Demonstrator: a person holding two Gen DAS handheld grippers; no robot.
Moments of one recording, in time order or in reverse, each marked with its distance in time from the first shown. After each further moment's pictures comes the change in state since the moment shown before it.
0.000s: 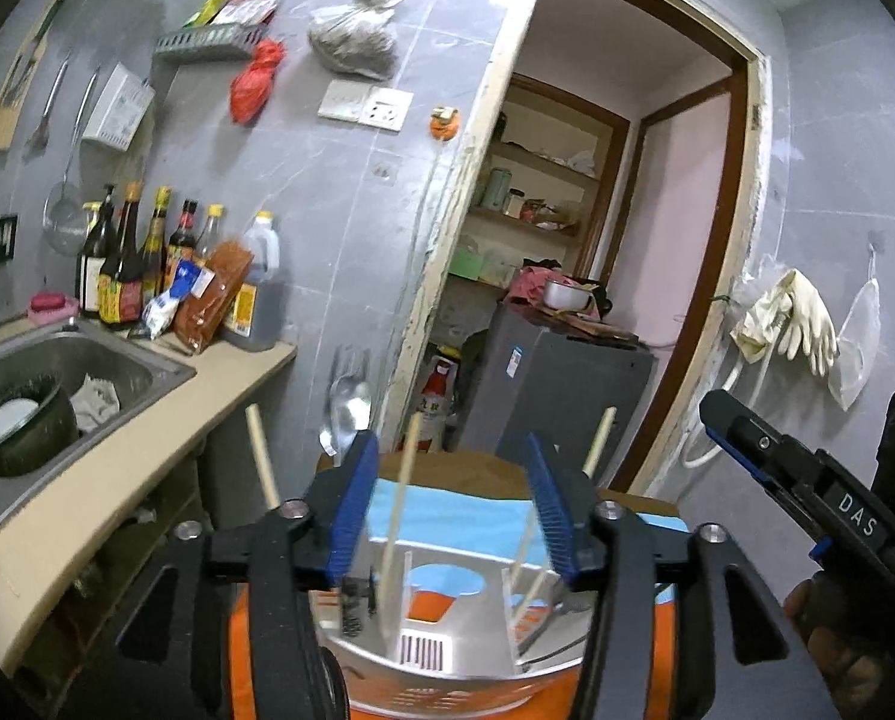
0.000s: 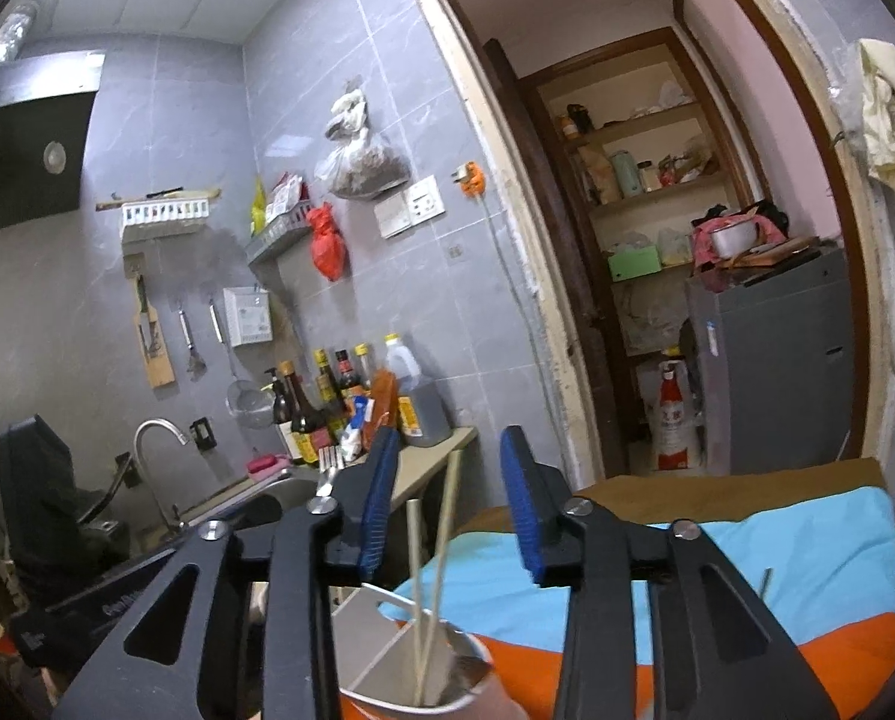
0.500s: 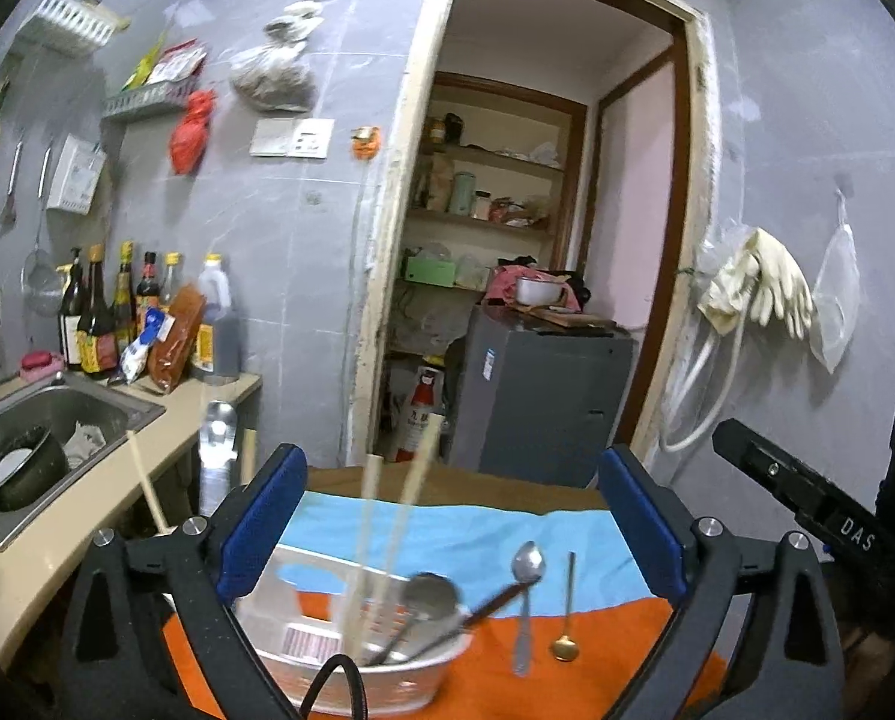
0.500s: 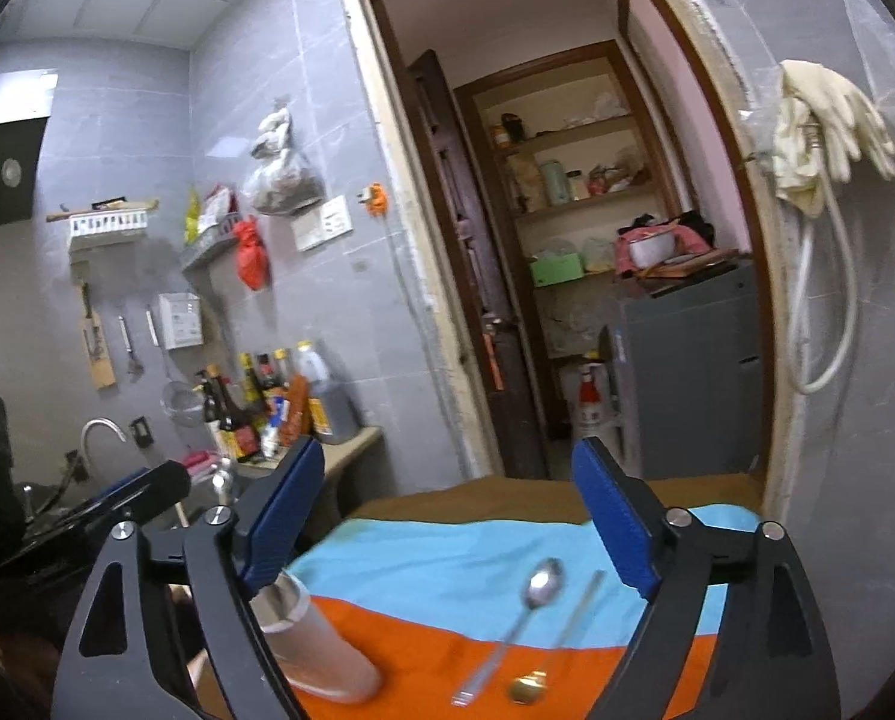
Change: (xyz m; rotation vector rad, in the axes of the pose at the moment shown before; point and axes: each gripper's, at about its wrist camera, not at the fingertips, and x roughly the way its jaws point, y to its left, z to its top) left arm 0.004 -0.112 -0.009 0.128 -0.015 0.006; right arm -0.068 -0.085 0.021 -0.012 0.010 -0.153
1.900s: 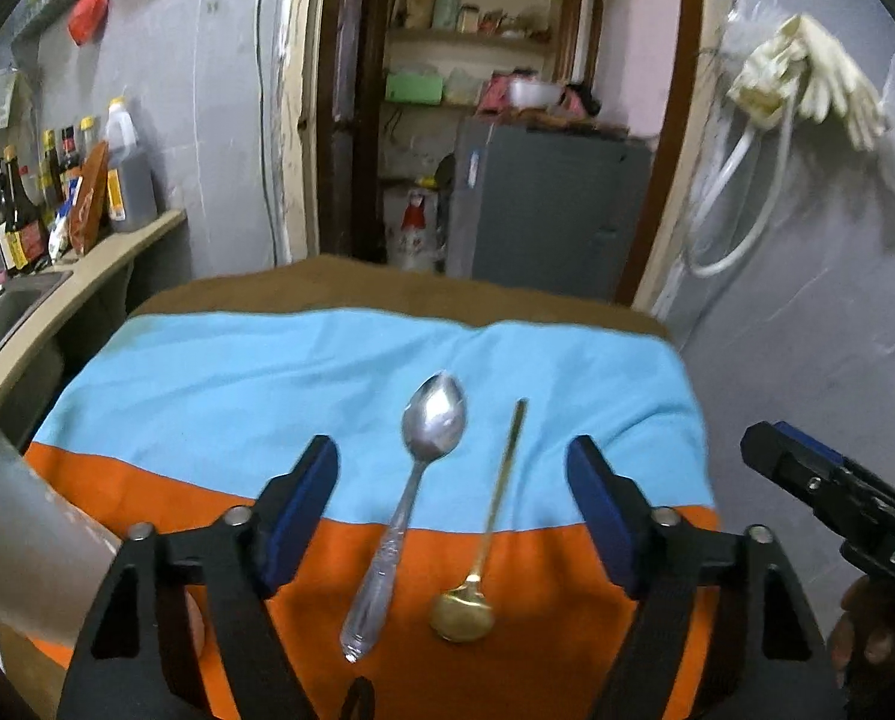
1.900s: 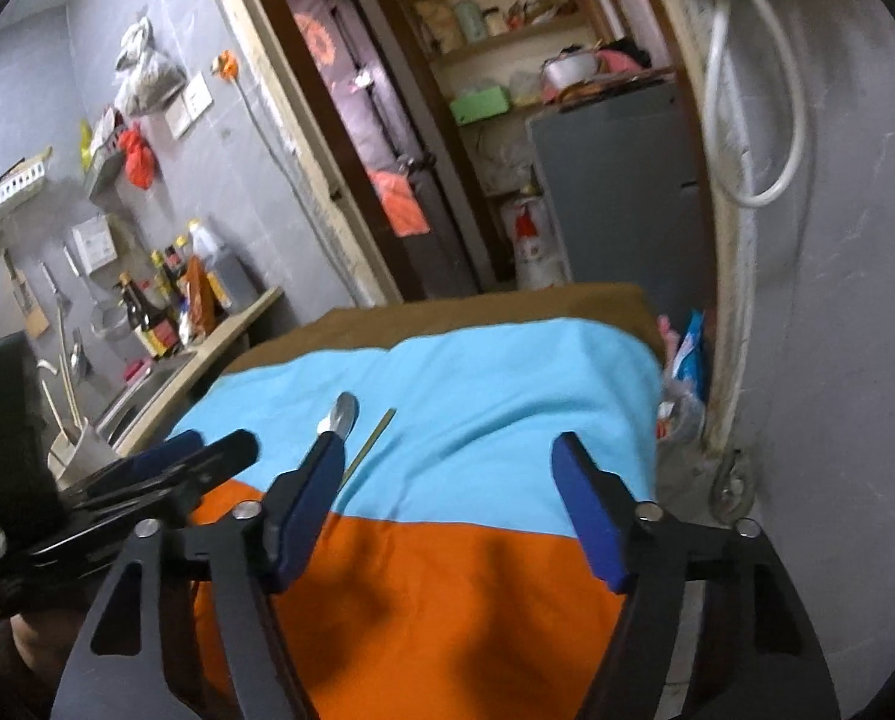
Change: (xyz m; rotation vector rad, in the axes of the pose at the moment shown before) left arm 0.187 -0.098 -0.111 0.043 0.451 0.075; right arm 0.057 -0.162 -0.078 0.141 0.397 -0.048
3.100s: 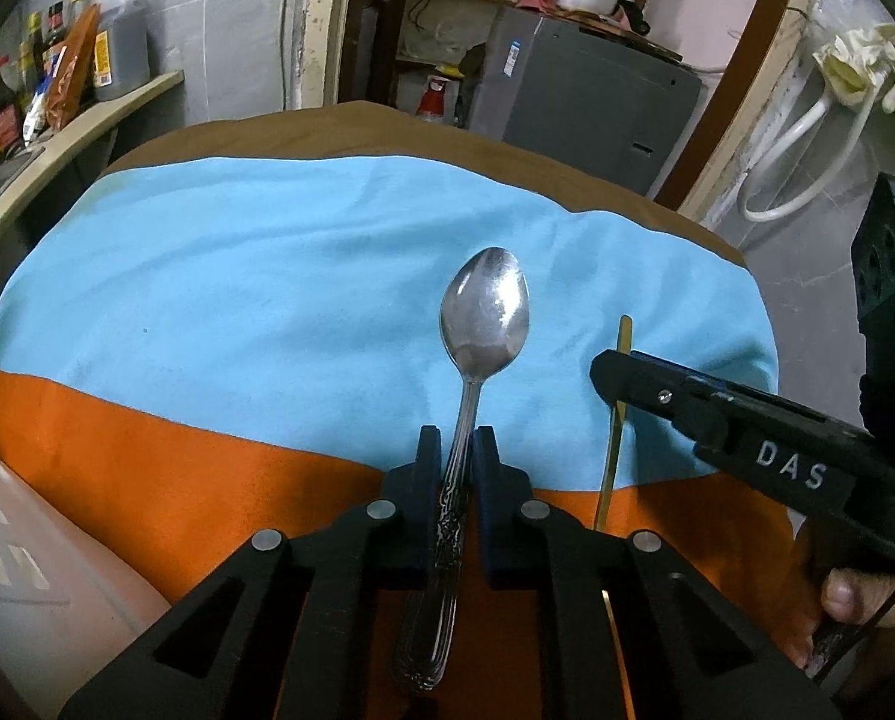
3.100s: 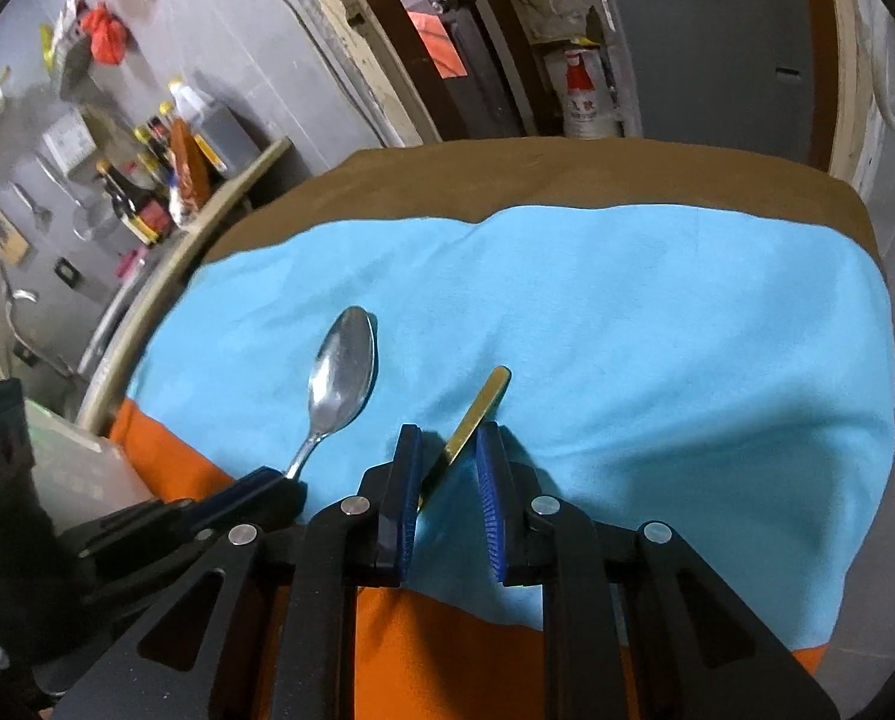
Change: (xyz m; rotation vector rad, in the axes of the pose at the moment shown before) left arm 0.058 0.057 -0.016 -0.113 0.263 -0.050; right arm 0.135 0.044 0.011 -0.031 0.392 0.035
